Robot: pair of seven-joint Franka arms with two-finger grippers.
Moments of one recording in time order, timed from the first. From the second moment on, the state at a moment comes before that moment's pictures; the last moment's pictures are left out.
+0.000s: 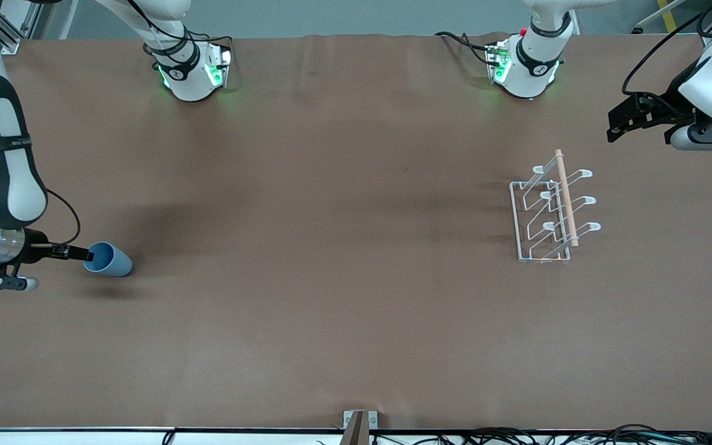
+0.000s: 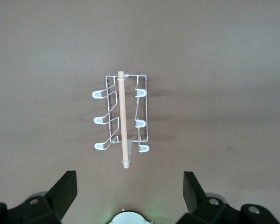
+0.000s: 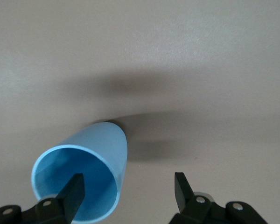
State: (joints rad) left arm 0.07 -0.05 -0.20 -1.55 -0.03 1.45 -0.08; right arm -0.29 0.52 -0.01 -1.76 0.09 2.14 -0.22
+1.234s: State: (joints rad) left arm 0.07 -0.04 -0.20 -1.55 -0.03 1.45 -0.07; right arm -0.28 0.39 0.07 -1.74 0.24 1.93 -0.22
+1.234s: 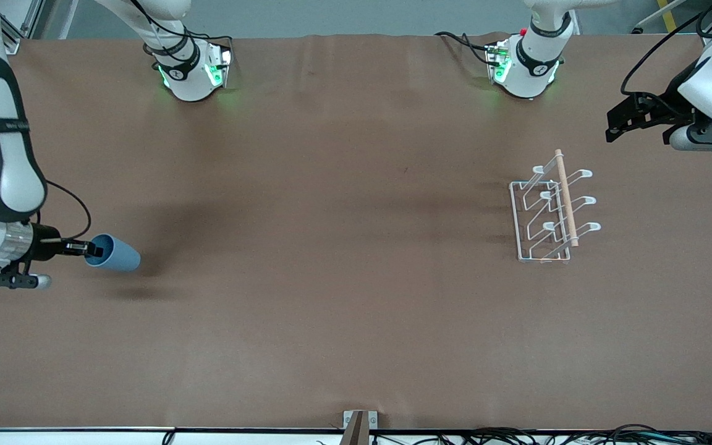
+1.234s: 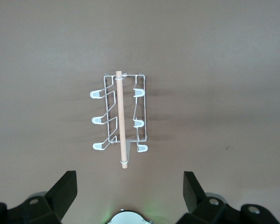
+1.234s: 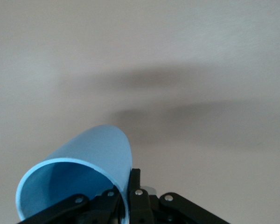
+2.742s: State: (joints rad) left arm -0.48 0.14 -0.24 -1.39 -0.03 1.65 0.02; right arm -0.04 0.26 0.42 -1.77 1.11 1.93 -0.17
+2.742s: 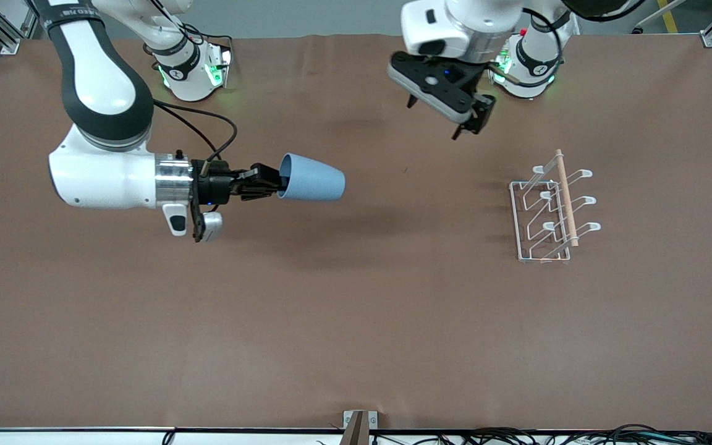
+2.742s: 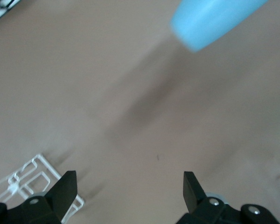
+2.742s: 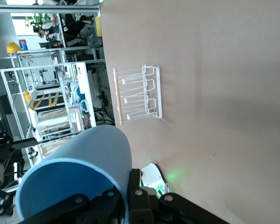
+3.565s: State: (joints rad) left arm -0.53 0.31 -0.27 -1.34 -0.01 1.88 0.23; right arm -0.04 0.29 0.46 -1.78 1.12 1.79 -0.17
